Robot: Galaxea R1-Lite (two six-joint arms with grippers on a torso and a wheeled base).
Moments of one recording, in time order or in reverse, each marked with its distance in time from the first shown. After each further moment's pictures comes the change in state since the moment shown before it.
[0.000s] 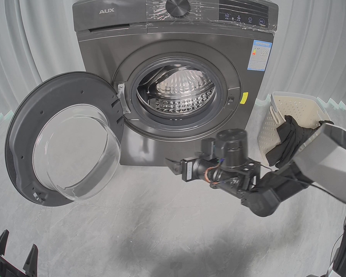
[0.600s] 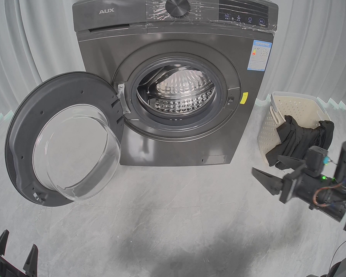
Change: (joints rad) left arm 0.000 0.000 0.000 0.000 0.000 0.001; right arm -0.127 -0.734 0.714 -0.069 0.001 -0.114
